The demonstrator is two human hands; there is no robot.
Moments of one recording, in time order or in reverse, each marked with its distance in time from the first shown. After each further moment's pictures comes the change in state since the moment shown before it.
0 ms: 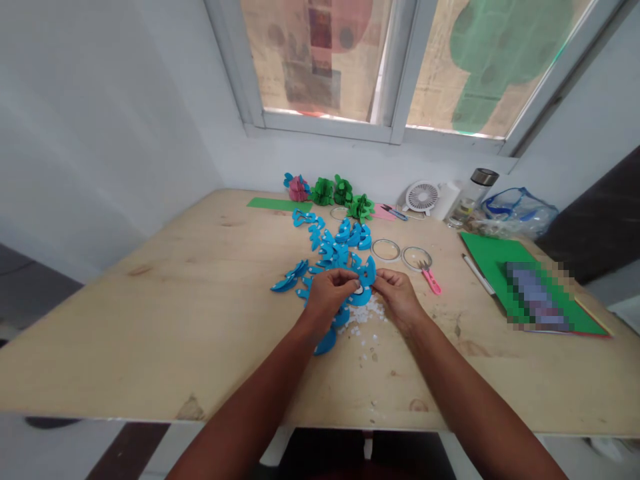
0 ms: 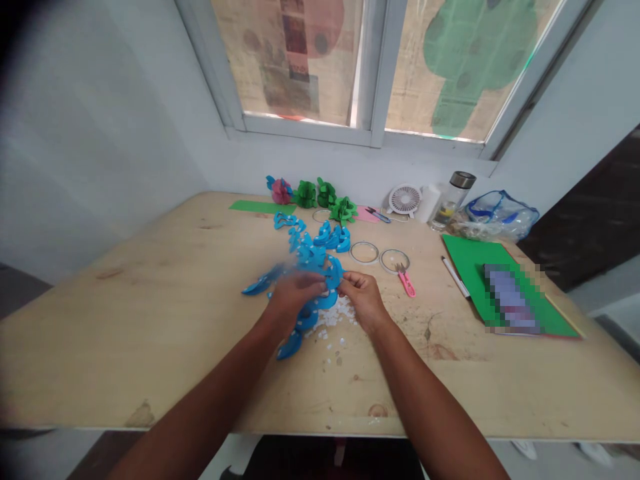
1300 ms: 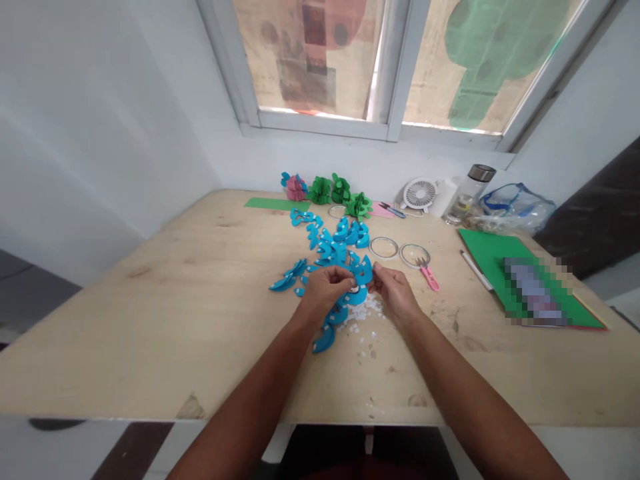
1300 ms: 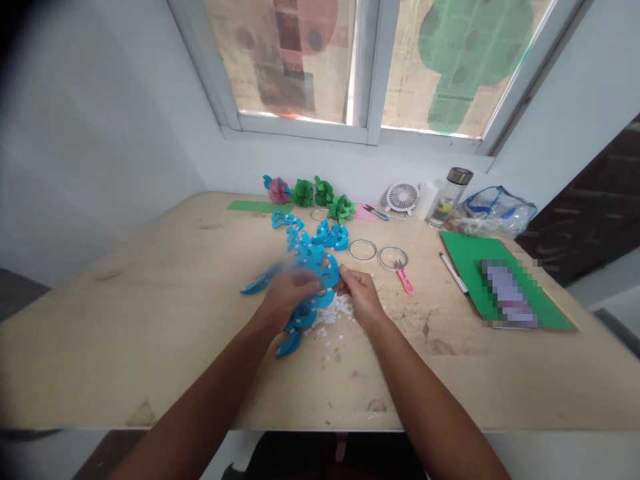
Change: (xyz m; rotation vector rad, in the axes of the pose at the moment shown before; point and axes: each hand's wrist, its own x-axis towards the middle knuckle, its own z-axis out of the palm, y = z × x) left_hand 0.008 -0.002 -0.007 0.081 -0.051 0.003; right_hand 0.001 0.002 0.000 0.022 0.026 -0.004
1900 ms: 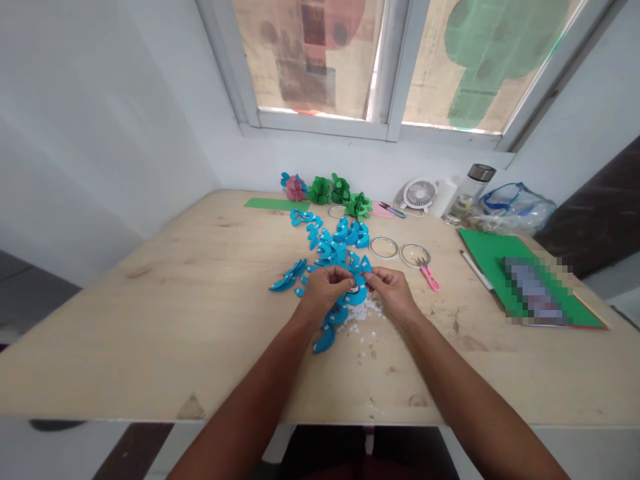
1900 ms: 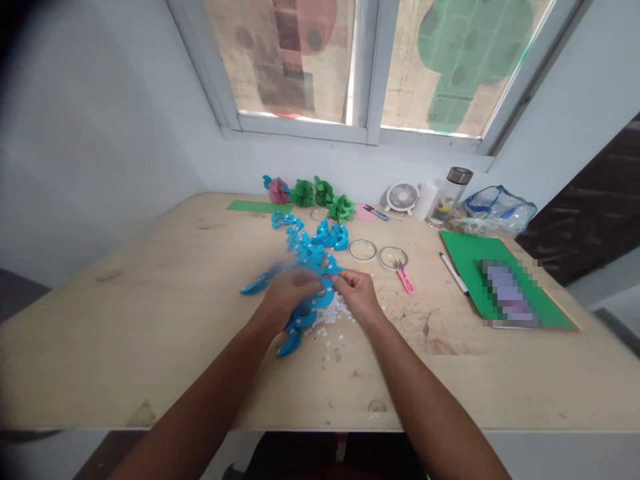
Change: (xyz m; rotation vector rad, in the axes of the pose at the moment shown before) left_hand -0.002 0.005 0.000 0.029 0.001 -0.019; right_hand 0.000 -0.001 -0.001 -0.269 -0.040 -0.090
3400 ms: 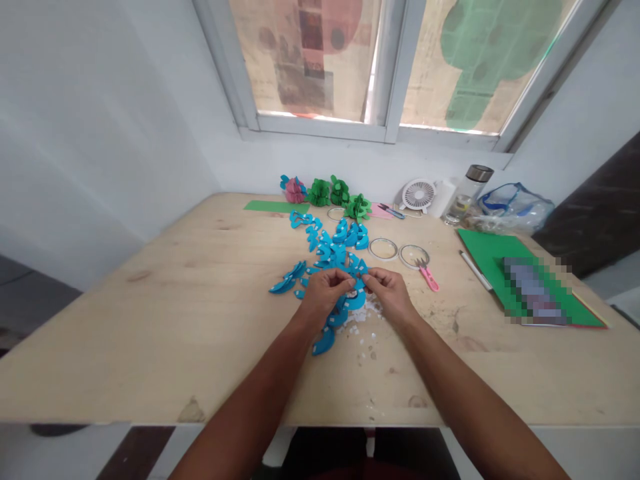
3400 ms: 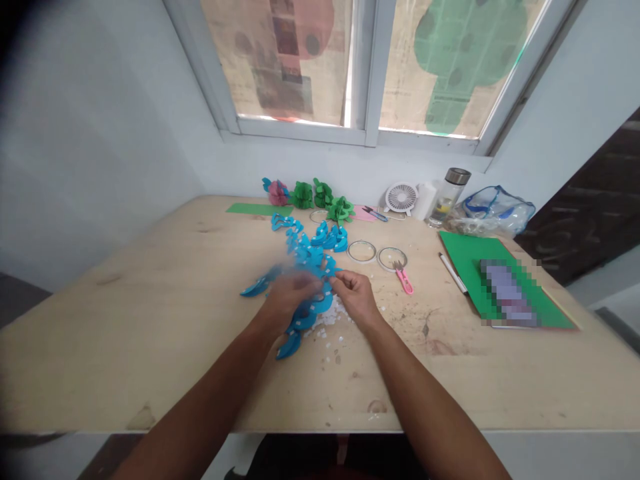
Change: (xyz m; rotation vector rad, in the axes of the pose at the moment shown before) left_hand -0.002 -0.006 -0.001 -0.008 -0.081 0.079; right_hand 0.000 0.004 0.001 -0.018 -0.018 -0.037
